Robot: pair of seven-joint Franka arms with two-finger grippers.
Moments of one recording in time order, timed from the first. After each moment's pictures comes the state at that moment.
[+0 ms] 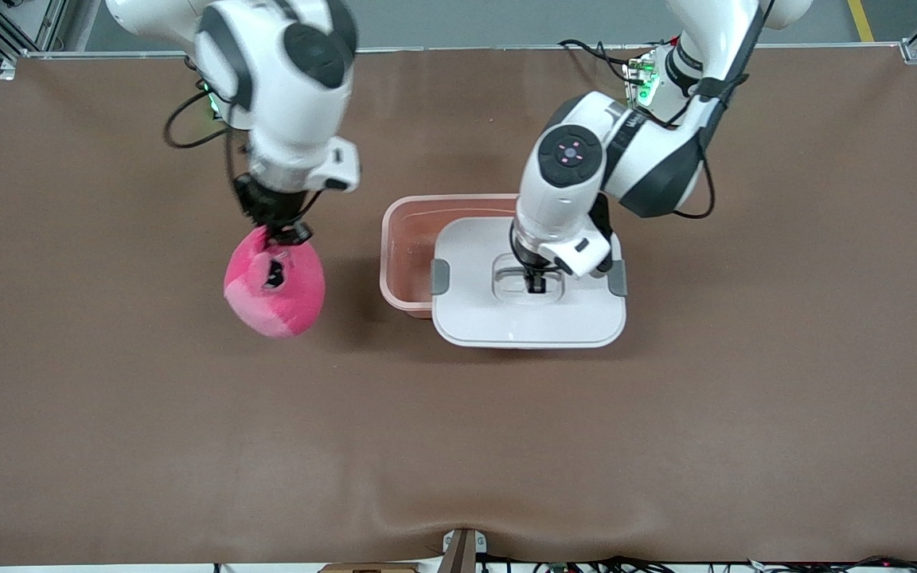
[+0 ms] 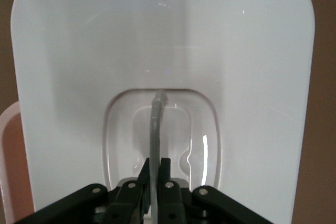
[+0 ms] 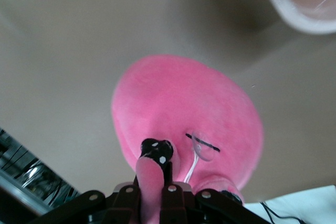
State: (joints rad) left arm -0.61 0.40 -0.02 -1.60 -0.02 2.01 -2.16; right arm 0.69 0.15 0.02 -1.70 -0.51 1.63 -1.67
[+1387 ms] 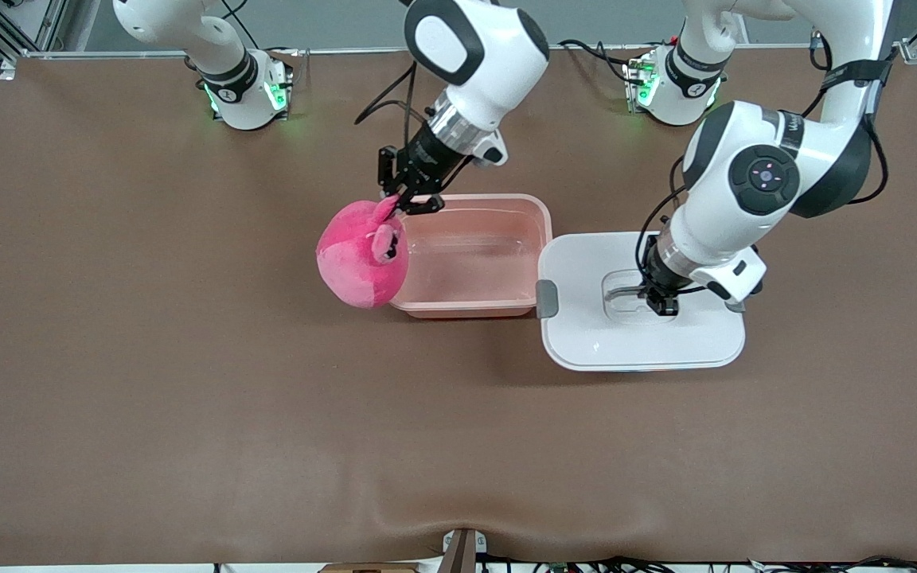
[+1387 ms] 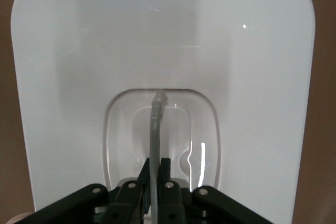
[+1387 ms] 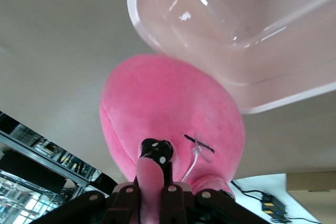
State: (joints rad) left arm -0.33 0.23 -0.02 -1.78 -0.02 2.01 -1.92; right arm 1.02 0.50 0.01 -1.37 -0.64 1.44 -1.38
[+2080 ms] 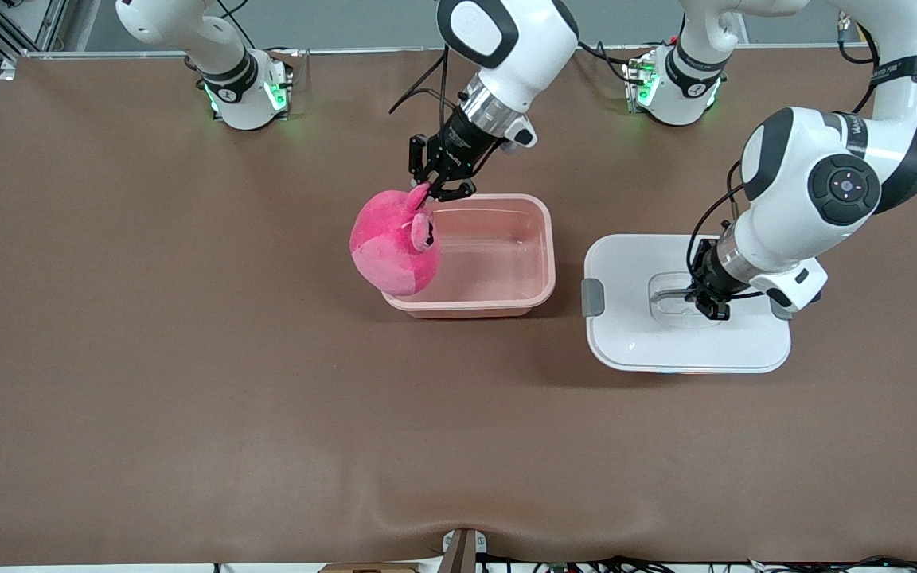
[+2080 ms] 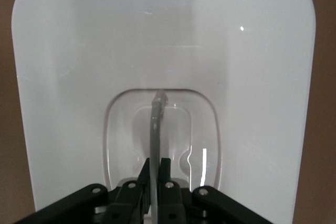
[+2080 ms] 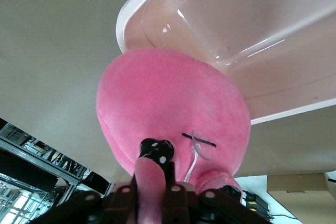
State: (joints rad) left arm -0.23 0.20 -0.03 -1.84 -0.02 2.02 -1.77; right arm 1.07 0.56 0.00 -1.30 -0.64 1.42 -1.36
